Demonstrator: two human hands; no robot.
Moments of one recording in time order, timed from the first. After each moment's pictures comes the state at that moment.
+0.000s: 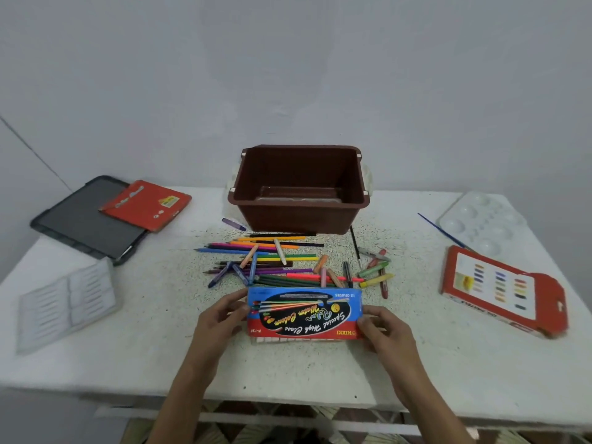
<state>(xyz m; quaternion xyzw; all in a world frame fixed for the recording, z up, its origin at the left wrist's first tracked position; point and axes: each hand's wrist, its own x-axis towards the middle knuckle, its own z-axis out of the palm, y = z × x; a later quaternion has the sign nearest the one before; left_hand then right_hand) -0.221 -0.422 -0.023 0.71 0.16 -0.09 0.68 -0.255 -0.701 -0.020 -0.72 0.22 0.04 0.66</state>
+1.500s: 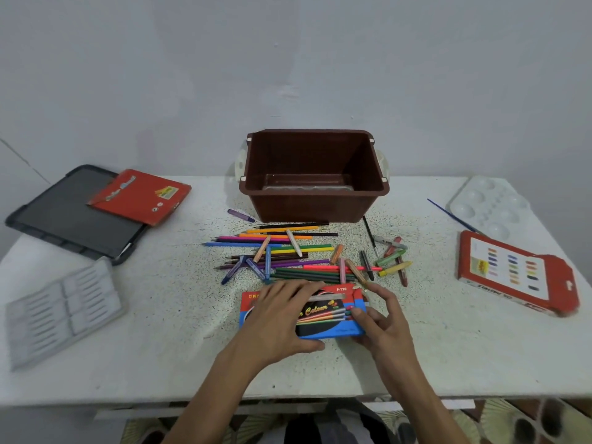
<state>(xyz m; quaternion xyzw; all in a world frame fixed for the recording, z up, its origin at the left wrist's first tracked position) -0.193 -0.437 -0.015 0.94 -0.28 -0.09 0.19 -0.257 -0.632 -0.011 -0.64 0.19 0.01 0.74</state>
